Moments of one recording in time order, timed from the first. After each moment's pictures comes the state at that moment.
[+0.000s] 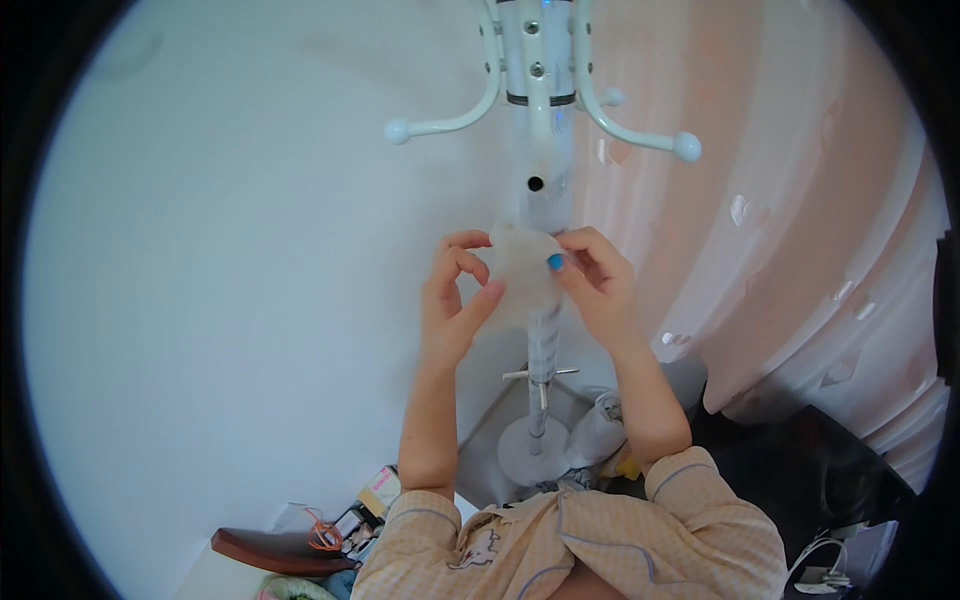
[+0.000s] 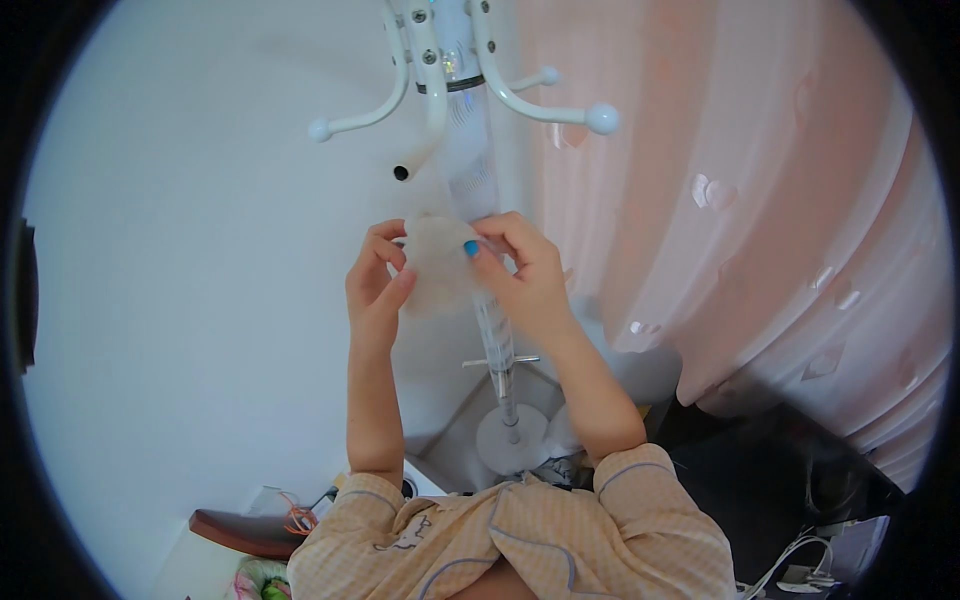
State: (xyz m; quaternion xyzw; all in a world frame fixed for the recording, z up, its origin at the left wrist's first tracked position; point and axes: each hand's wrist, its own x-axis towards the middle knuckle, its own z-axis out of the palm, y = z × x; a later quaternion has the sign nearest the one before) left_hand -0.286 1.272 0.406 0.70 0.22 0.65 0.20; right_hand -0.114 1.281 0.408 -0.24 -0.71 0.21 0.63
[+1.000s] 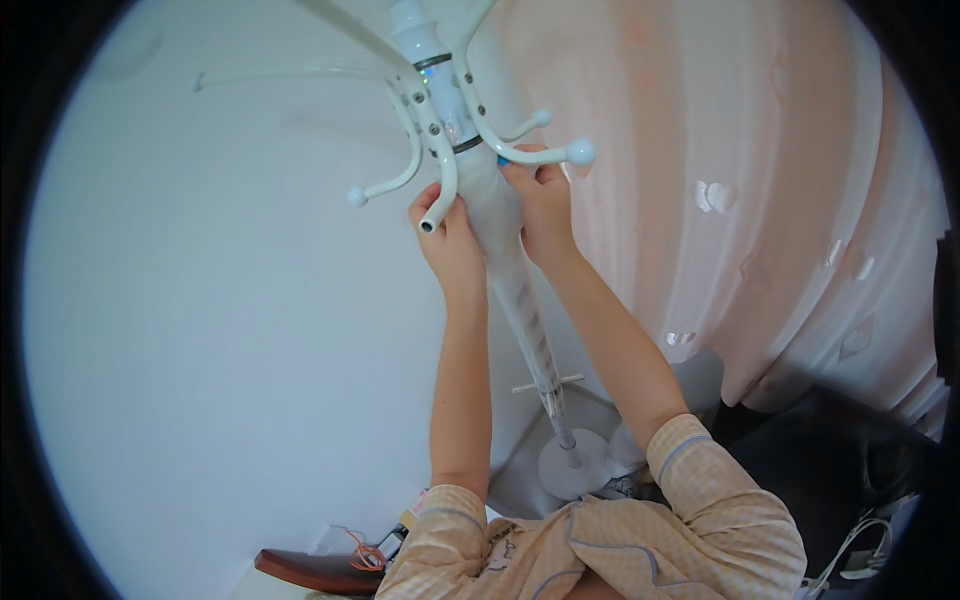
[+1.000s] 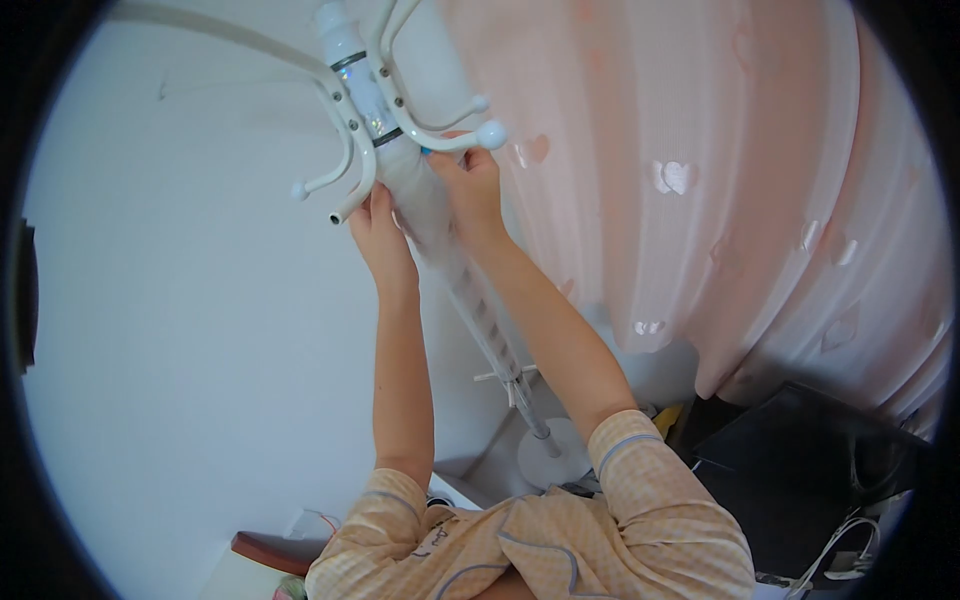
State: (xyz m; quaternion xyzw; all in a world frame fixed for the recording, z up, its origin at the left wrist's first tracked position) left_hand -0.208 1.314 0.472 0.47 0.31 0.81 0.16; right_hand -0.131 1.343 0.474 -0.04 -0.37 0.50 0.78
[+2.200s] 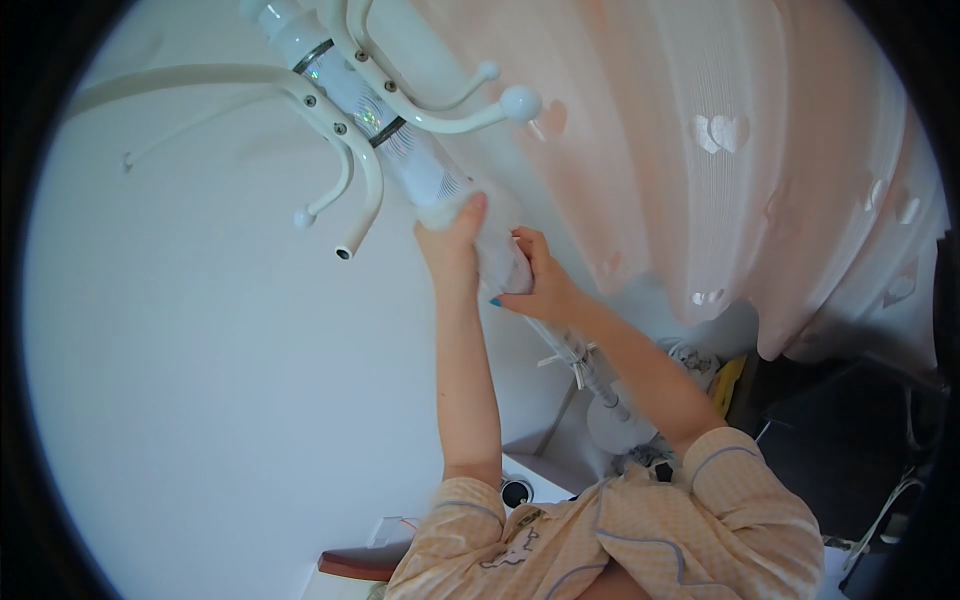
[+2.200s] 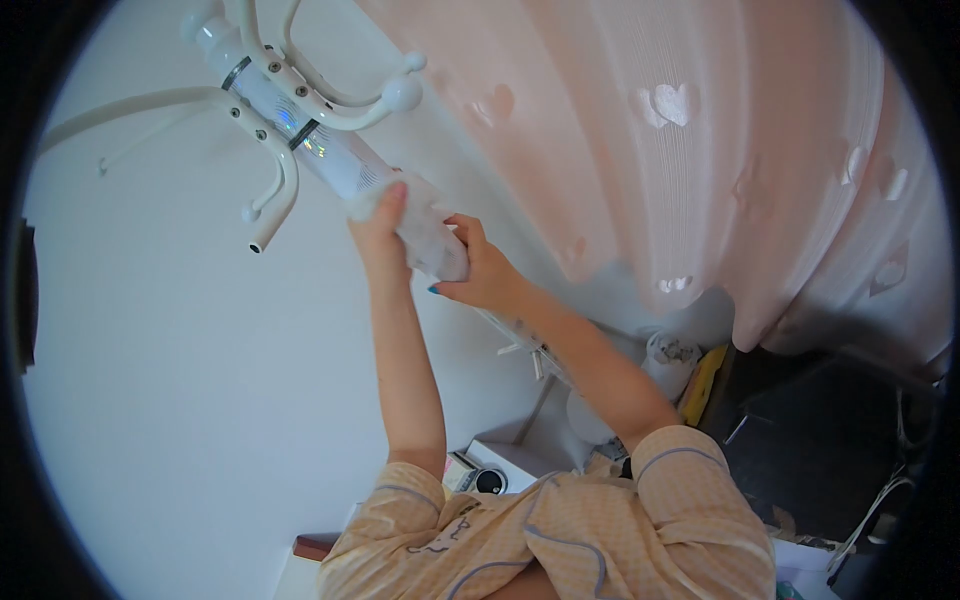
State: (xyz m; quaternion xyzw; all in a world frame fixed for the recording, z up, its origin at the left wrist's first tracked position) left_hand -0.213 1.337 0.439 0.58 0.34 0.68 0.29; right_hand -0.120 1.330 0.337 -0.27 -0.63 0.39 0.61
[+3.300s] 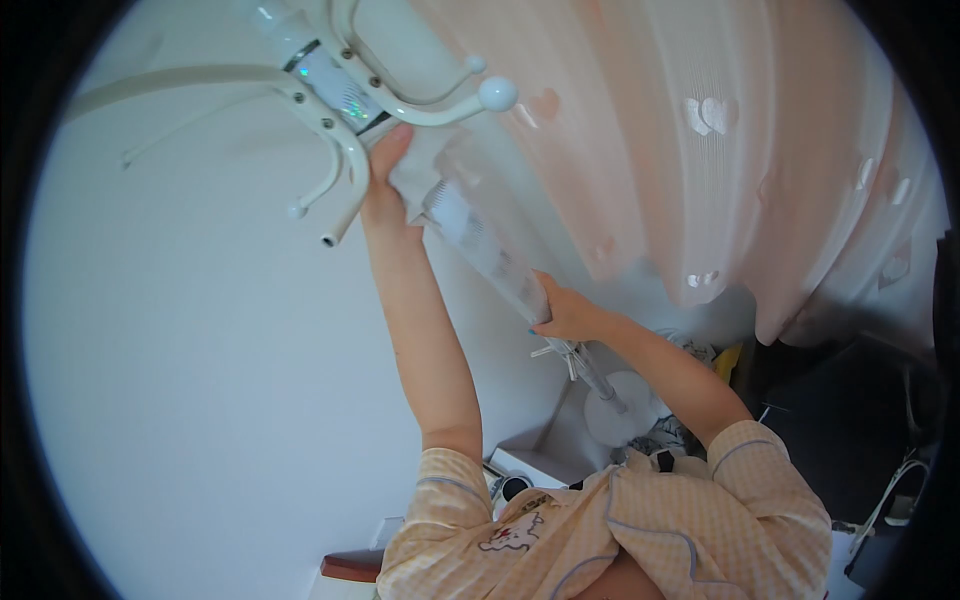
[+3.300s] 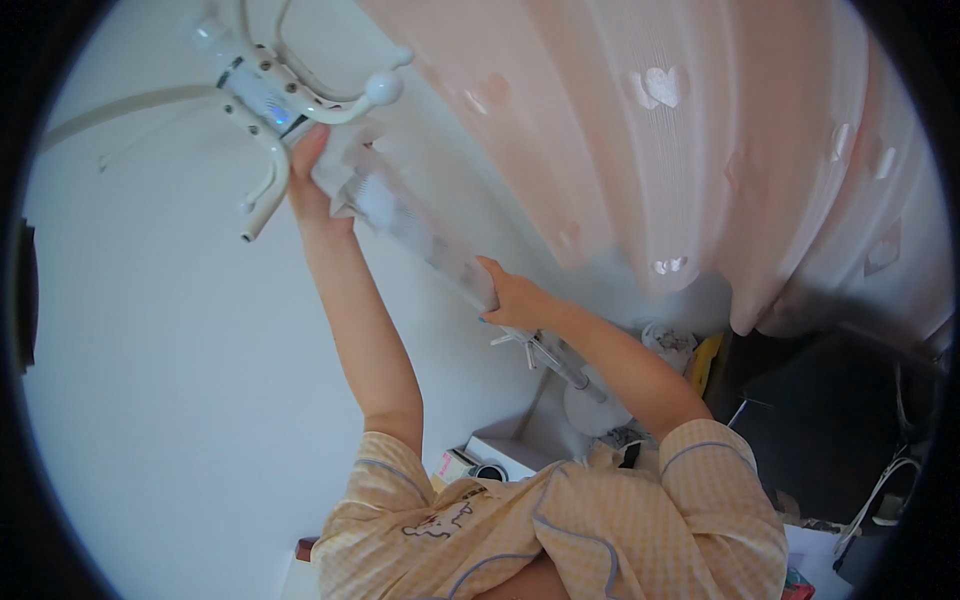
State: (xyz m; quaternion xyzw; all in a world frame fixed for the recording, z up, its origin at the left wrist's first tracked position) left_hand -0.213 1.343 0.506 0.57 0.23 0.67 0.40; right_hand -0.099 1.322 0.266 -0.39 -0.74 0.44 0.33
